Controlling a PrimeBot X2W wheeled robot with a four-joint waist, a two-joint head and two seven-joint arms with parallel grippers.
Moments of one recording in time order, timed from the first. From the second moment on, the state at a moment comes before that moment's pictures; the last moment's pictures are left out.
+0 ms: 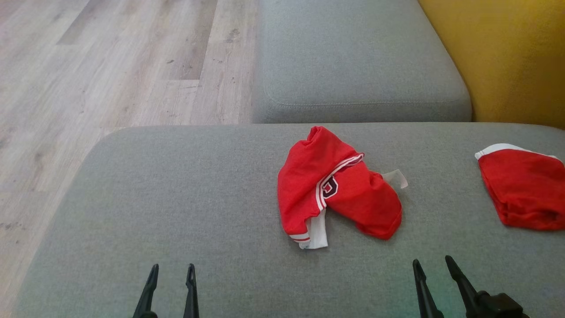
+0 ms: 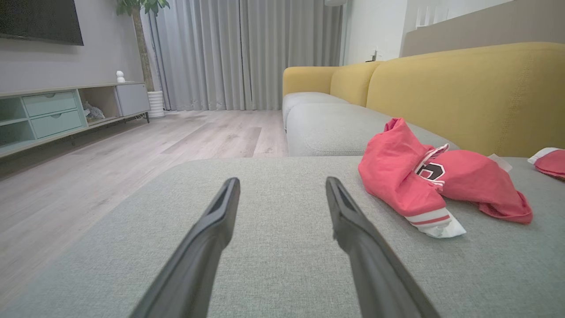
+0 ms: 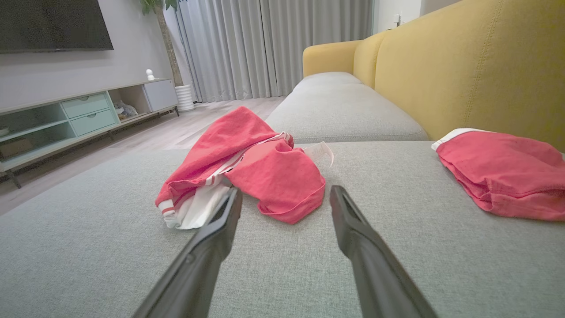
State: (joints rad) left arm 0.22 0.06 -0.19 0.19 -0.11 0.09 -0.26; right arm 0.24 -0.05 0.09 0.24 0.11 0.12 -0.25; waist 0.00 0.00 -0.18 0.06
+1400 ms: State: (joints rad) left arm -0.44 0.05 -0.52 0.70 0.02 0.06 -0.20; right arm 0.02 -0.06 0.19 0.23 0.11 0.12 -0.25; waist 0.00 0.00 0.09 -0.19
